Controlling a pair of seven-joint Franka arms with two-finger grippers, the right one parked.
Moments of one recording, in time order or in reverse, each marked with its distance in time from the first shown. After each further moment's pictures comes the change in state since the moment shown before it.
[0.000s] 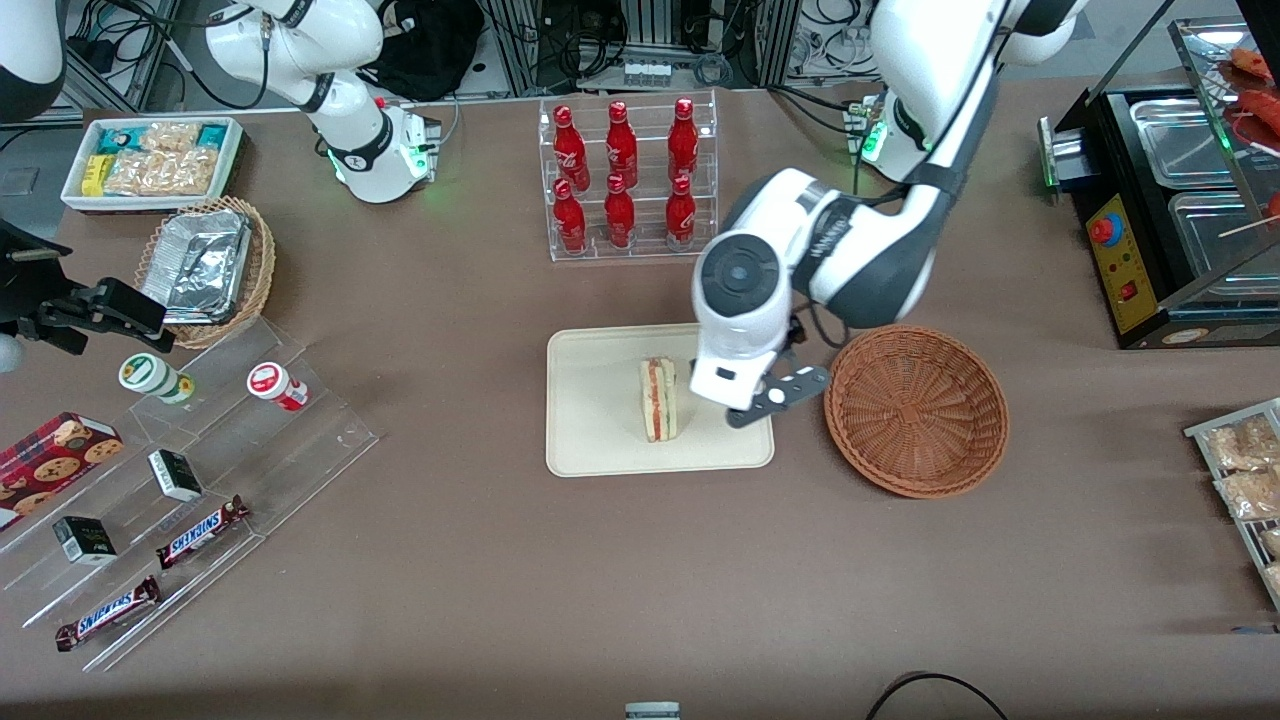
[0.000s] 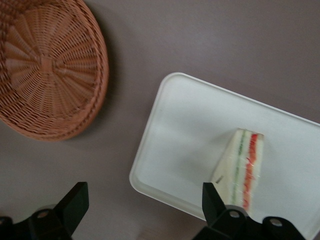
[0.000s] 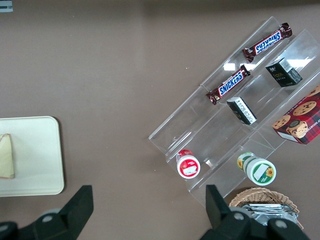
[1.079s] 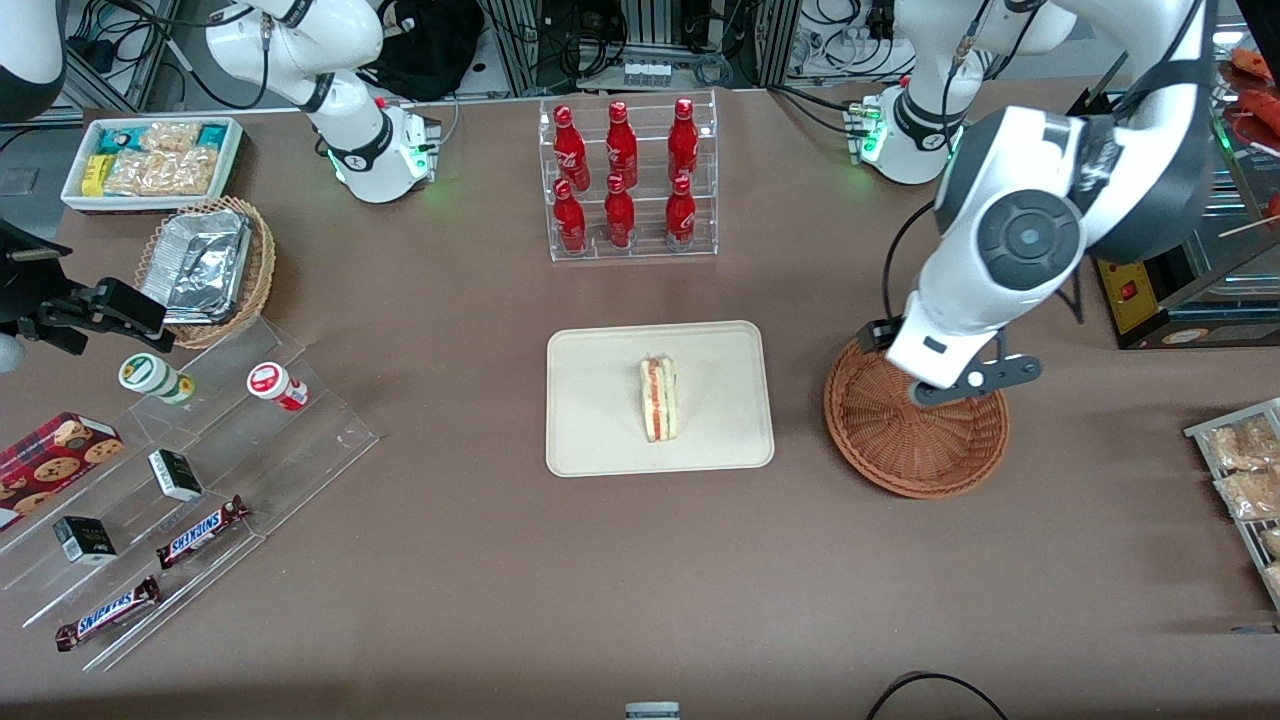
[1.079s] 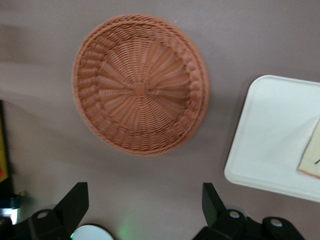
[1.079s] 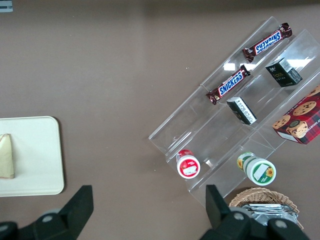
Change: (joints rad) arm 0.257 -0.308 0.012 -0.242 0.002 -0.108 0.462
